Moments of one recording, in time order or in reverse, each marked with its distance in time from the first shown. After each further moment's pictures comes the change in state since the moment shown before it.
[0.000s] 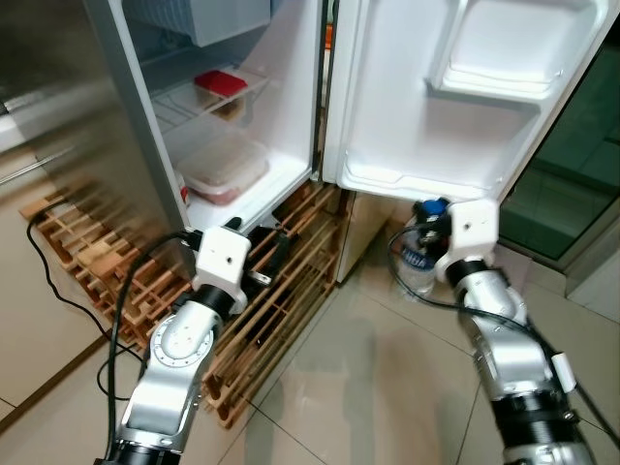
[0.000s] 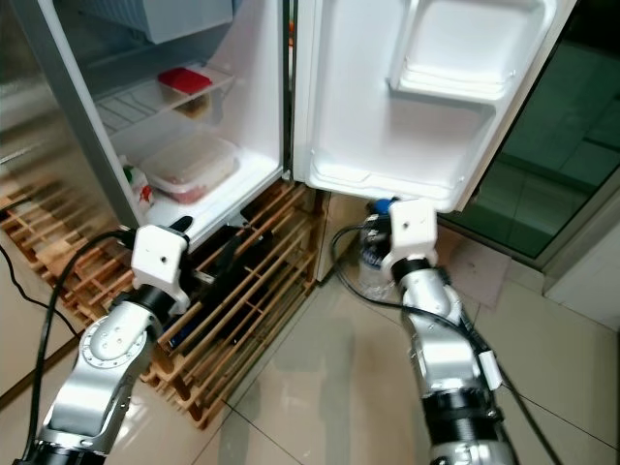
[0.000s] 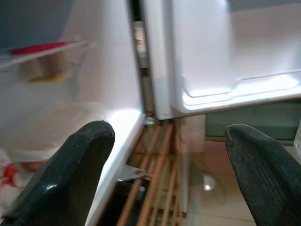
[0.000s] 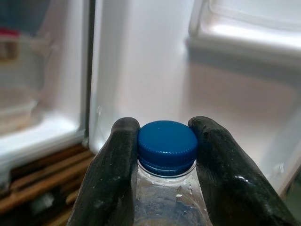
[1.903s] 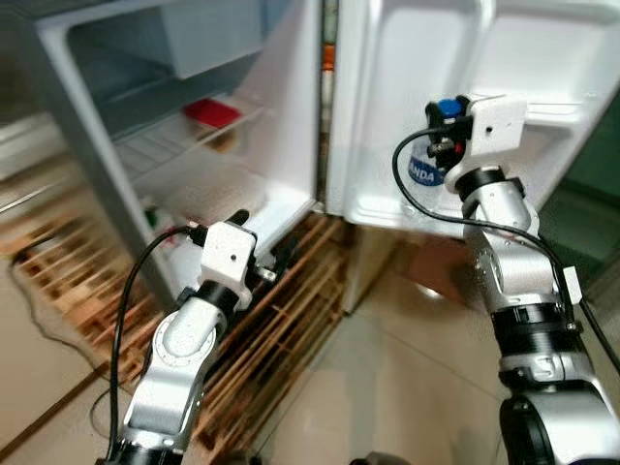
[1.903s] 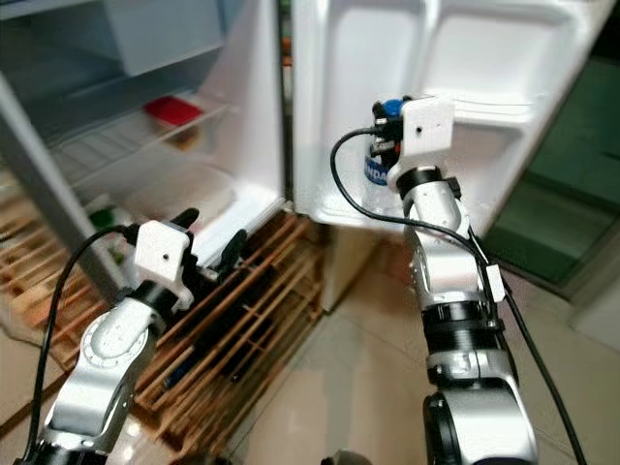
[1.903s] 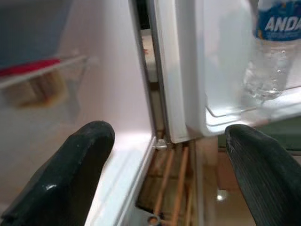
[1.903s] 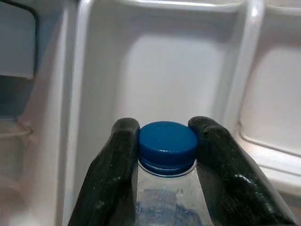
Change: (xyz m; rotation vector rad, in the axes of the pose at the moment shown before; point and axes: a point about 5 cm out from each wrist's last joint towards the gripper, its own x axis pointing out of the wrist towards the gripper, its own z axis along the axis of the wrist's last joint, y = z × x) left arm -0.003 -0.003 0.009 -0.001 -0.040 -0.008; right arm 0.062 -0.003 0.069 -0.022 -0.203 0.016
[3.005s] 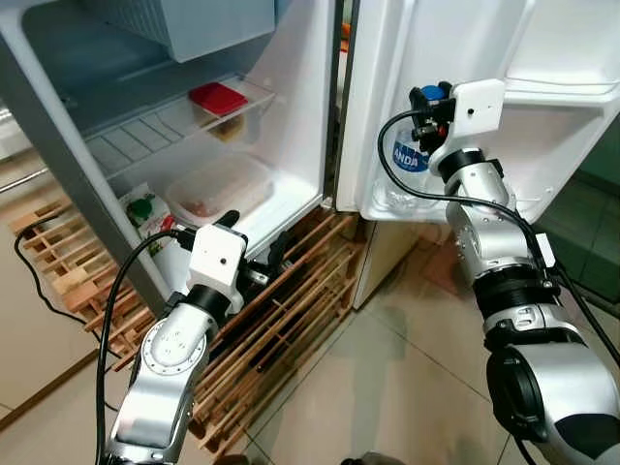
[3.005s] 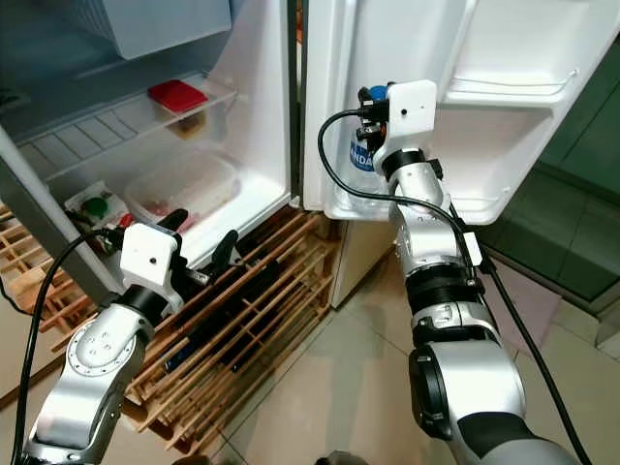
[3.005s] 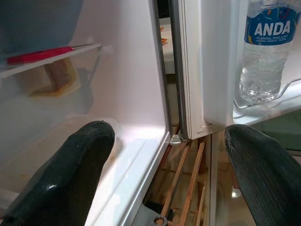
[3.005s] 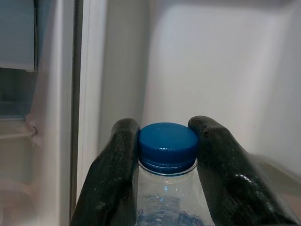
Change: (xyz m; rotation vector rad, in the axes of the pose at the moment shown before) left arm -0.010 0.005 0.003 0.011 0.013 0.030; right arm 0.022 0.013 -0.008 0.041 -0.020 0.035
